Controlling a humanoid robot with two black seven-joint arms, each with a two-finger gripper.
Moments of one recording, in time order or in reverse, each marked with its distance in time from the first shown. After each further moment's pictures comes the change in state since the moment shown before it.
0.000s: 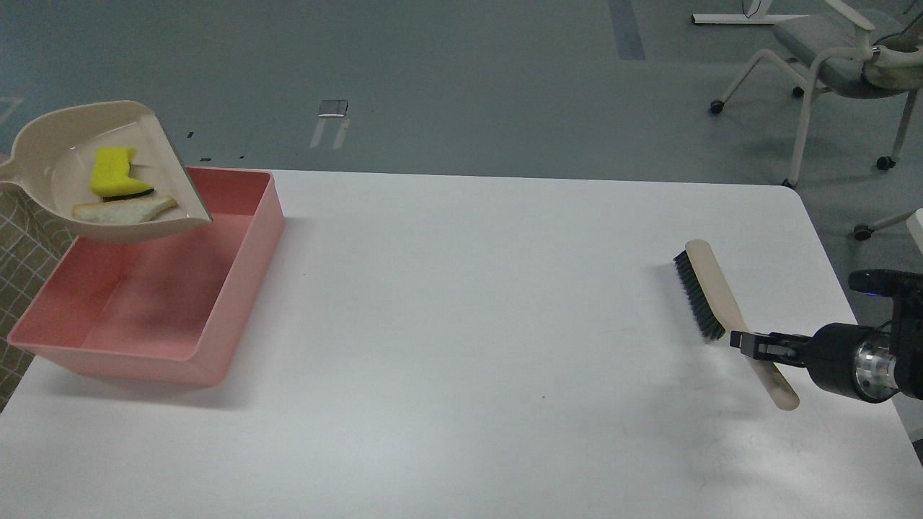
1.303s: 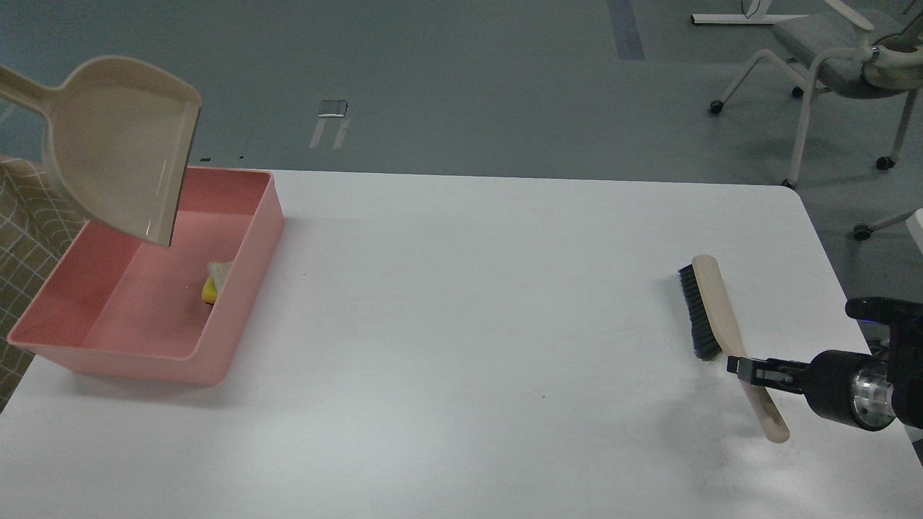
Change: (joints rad) left arm -0.312 0.293 0.020 -0.245 0.546 -0.013 0.033; right arm -0.092 0.003 0.033 0.024 -0.002 -0.013 0.000
